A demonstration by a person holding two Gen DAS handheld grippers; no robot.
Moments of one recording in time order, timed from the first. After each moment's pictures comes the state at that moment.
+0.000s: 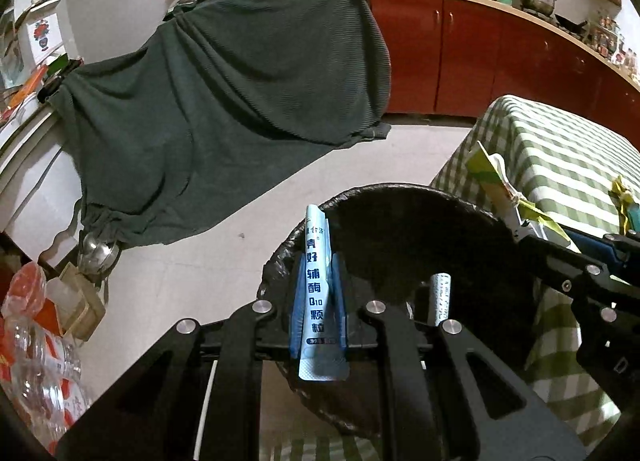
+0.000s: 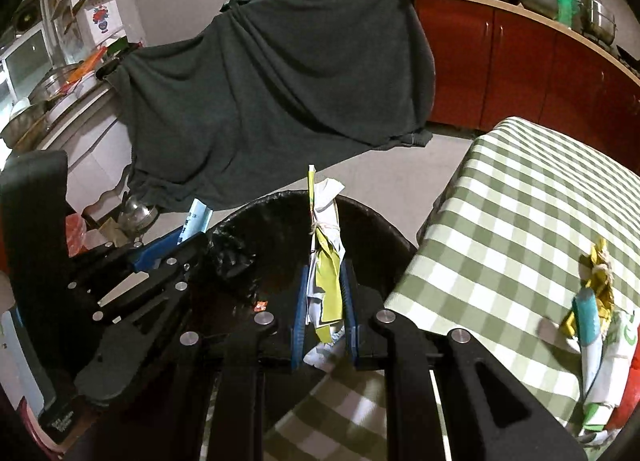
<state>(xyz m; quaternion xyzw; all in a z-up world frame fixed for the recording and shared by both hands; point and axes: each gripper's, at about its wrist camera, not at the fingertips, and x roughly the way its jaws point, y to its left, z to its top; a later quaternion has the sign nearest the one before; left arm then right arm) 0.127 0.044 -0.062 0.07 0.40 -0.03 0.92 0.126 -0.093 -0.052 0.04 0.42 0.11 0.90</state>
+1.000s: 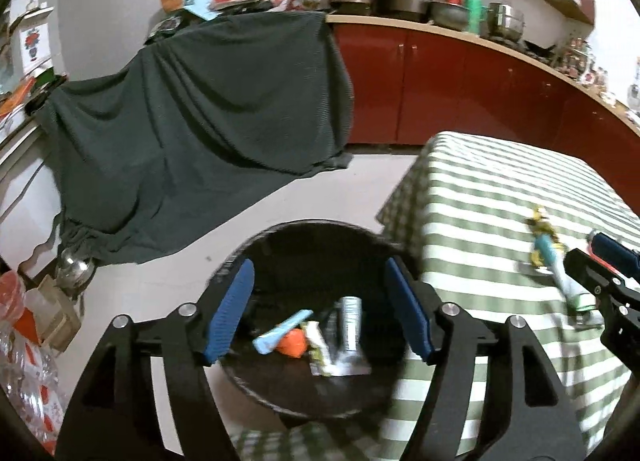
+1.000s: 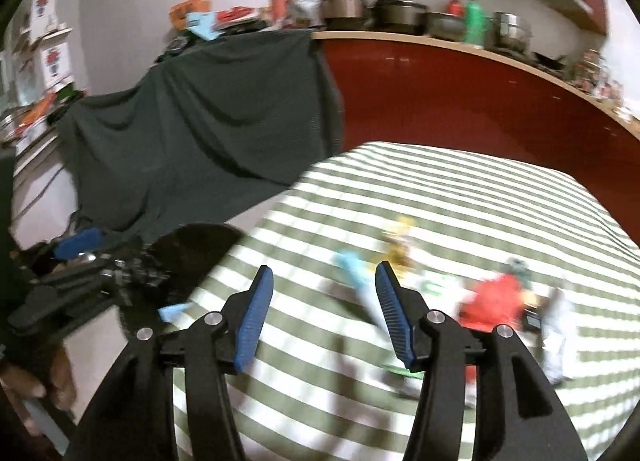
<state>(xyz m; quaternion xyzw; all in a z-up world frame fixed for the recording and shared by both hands) 0.077 -0.009 -0.010 0.05 0.35 -0.09 0.93 0.041 -0.209 -0.014 0.05 0.34 -0.04 0.94</state>
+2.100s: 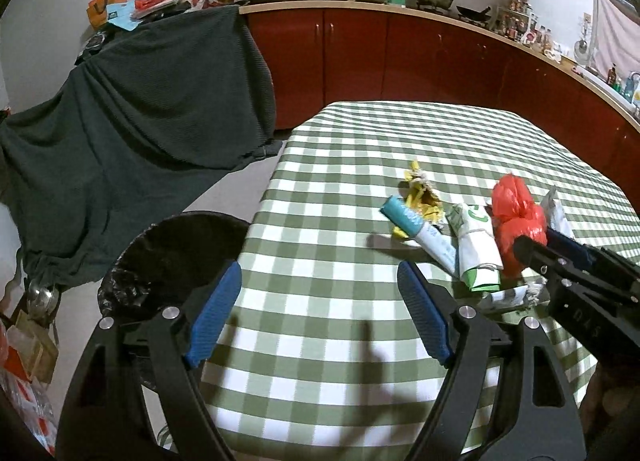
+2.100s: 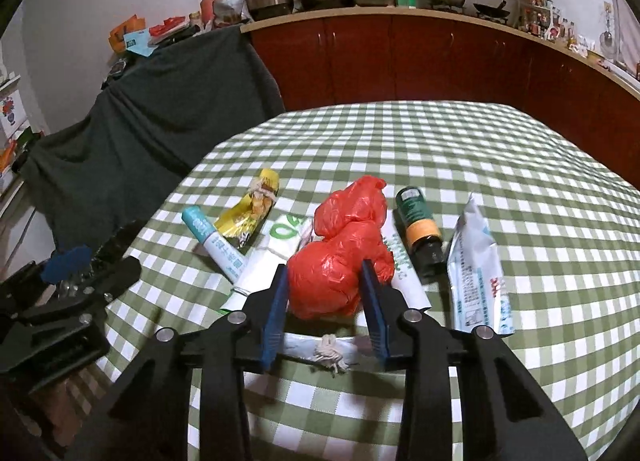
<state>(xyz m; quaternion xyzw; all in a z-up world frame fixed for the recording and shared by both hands) 0.046 -0.124 -0.024 0.09 0.37 -0.19 0.91 0.008 -0.292 -0.047 0.12 0.36 -0.10 0.92</state>
